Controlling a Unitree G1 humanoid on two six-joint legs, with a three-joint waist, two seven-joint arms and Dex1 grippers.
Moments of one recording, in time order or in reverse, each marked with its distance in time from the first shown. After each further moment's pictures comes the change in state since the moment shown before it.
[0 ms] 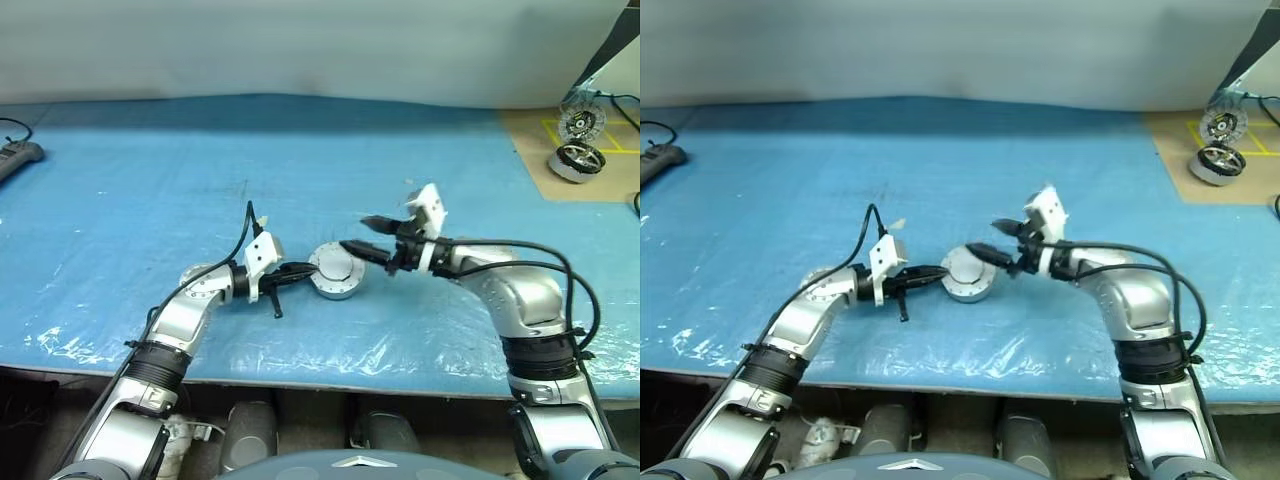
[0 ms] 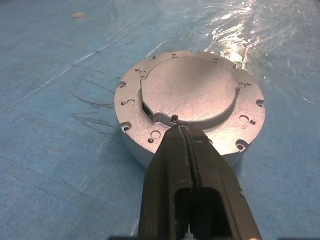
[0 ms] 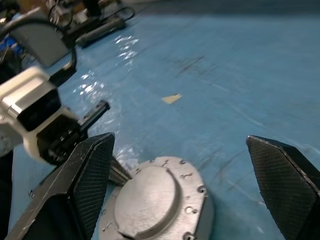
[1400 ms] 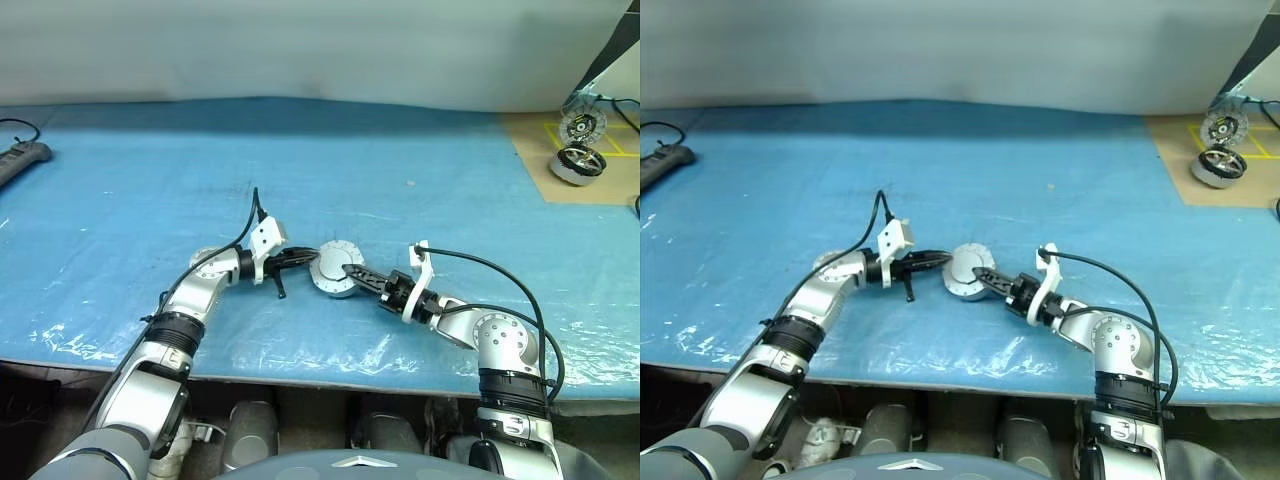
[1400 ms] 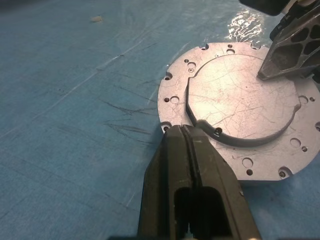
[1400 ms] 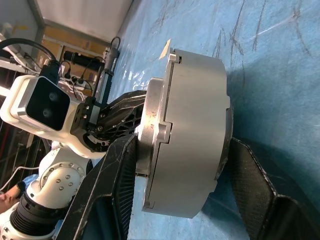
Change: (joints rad) left arm -0.193 -0.053 0.005 0.355 0.024 -0.167 -0.046; right arm 0.167 0.263 -0.135 0.151 0.299 0.278 -0.254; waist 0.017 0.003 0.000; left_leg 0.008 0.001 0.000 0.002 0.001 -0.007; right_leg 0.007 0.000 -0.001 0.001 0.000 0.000
